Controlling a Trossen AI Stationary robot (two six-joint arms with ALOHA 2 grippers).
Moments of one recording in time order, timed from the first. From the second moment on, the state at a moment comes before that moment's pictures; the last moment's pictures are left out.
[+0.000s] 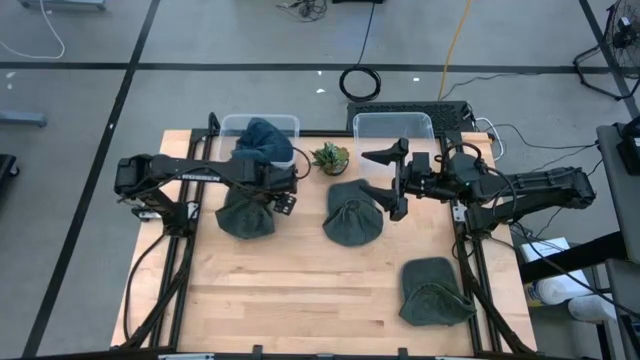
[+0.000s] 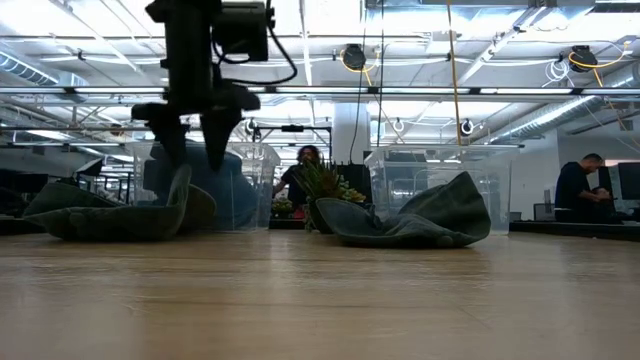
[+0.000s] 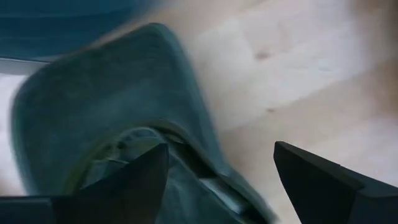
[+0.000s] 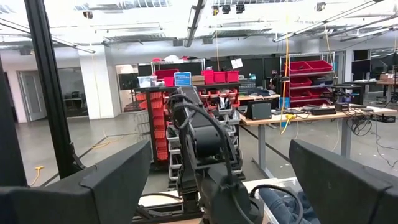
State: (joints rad) left arm 0.16 1.58 1.16 -1.03 -0.15 -0.98; right arm 0.05 1.04 0.91 0.36 0.15 0.06
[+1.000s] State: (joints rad) left arm 0.20 1.58 0.93 -0.78 -0.11 -0.91; right arm 0.05 1.04 0.91 0.36 0.15 0.06
